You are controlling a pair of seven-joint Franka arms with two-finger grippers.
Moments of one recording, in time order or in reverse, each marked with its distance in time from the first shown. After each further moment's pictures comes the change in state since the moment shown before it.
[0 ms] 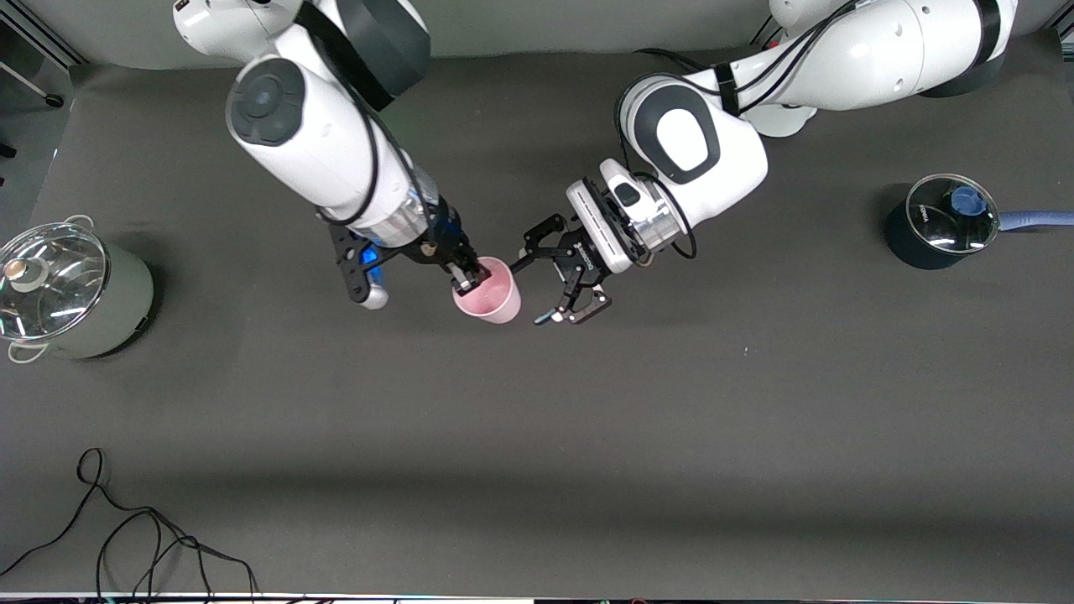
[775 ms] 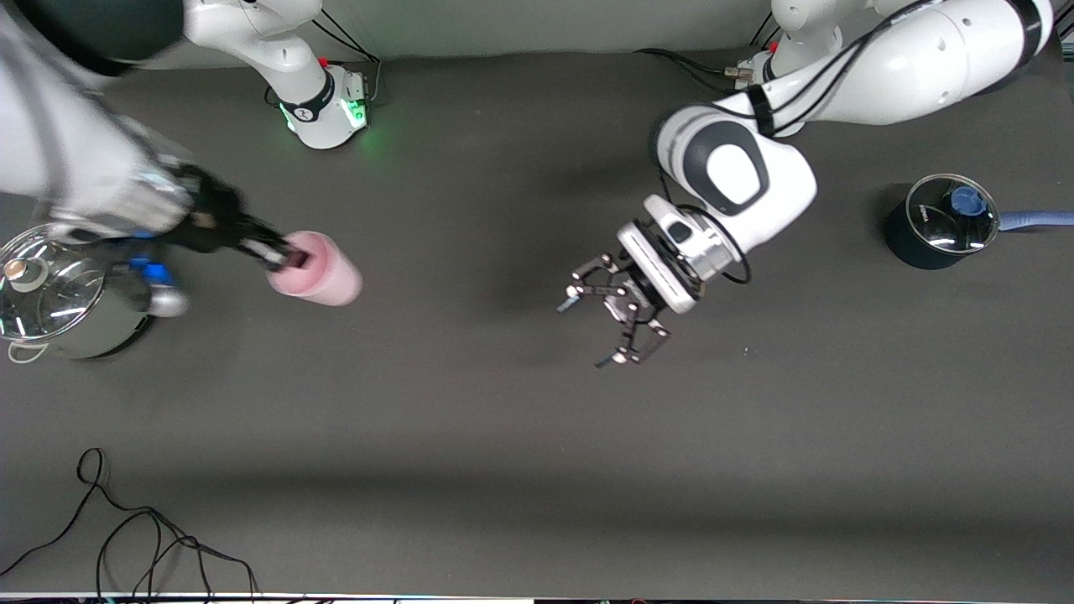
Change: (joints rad) left arm 0.142 0.002 0.024 -0.034 -0.001 0.000 0.000; right arm -0.292 -0.153 -0.060 0.040 0.000 -0.385 -0.813
